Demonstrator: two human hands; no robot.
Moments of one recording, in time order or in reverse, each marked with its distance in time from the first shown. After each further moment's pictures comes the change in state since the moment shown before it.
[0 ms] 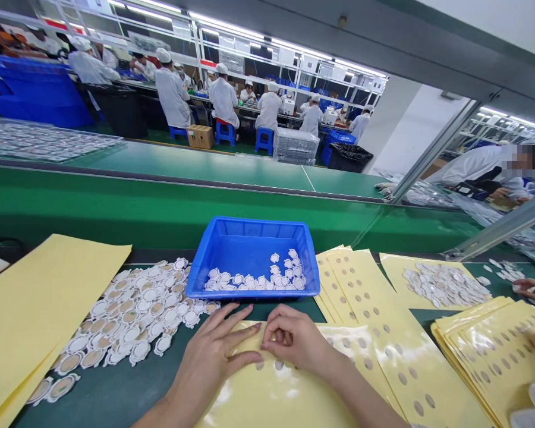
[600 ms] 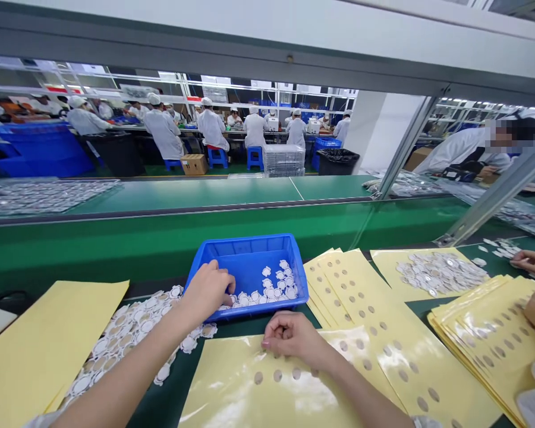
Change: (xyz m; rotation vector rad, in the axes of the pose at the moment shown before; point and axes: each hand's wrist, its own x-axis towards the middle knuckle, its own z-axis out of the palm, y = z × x) left_hand 0.131 -0.060 -0.033 0.138 -0.474 -0.199; right_hand 0.010 -0.001 -0.007 0.366 0.086 0.221
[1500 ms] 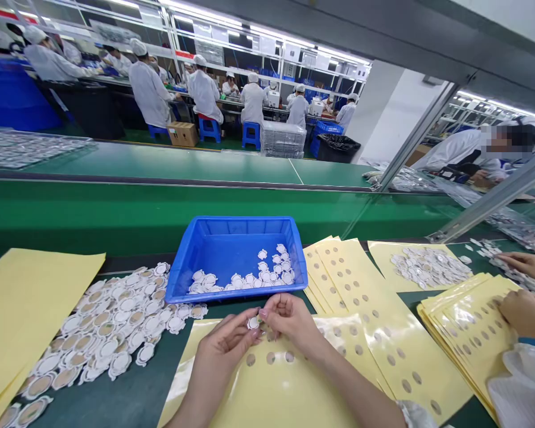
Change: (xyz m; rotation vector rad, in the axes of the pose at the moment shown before) left_hand -0.097 0.090 0.076 -1.551 0.165 -0.590; right_hand 0.000 0.002 0.009 0.188 0.147 0.051
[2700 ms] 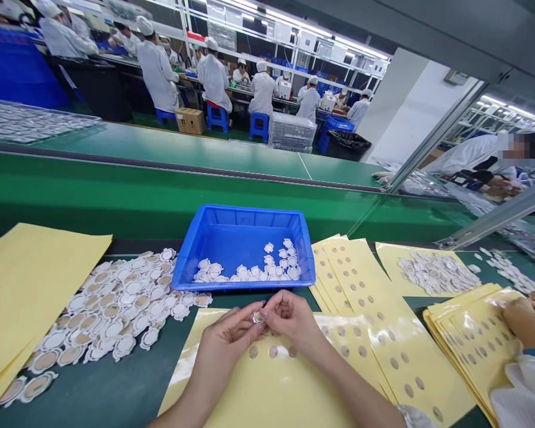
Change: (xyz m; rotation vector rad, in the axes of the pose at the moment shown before) left_hand 0.002 -0.005 0.003 -0.098 -0.005 -0.024; right_hand -0.001 0.014 0.000 -0.113 0.011 -0.045
